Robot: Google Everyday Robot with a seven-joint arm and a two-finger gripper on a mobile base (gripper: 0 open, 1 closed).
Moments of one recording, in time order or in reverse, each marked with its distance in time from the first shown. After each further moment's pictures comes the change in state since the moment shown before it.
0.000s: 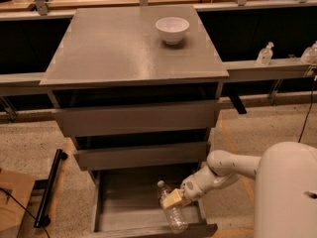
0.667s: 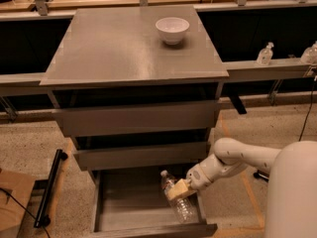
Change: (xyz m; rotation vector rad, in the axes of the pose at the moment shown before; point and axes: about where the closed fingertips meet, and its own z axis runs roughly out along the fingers) arm -0.007 0.029 -0.049 0.022 -0.006 -0.094
